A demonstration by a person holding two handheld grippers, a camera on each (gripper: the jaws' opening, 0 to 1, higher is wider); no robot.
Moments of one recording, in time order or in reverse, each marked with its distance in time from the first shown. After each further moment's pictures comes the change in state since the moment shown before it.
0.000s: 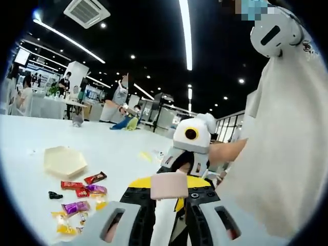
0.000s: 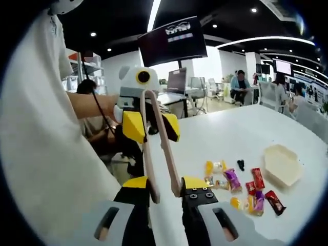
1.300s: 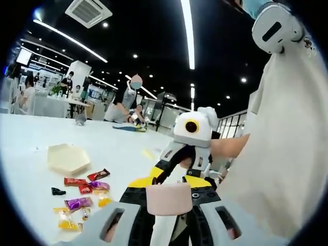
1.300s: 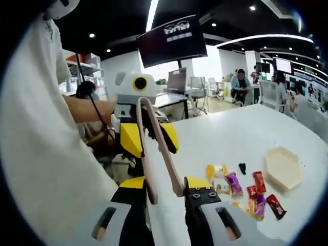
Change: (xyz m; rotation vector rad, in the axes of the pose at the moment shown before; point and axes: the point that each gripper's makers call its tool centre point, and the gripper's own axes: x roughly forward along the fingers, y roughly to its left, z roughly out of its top) left arm -0.008 0.002 -0.005 -0.002 -0.002 0.026; right arm 0.008 0.000 0.011 -0.012 -0.011 0.001
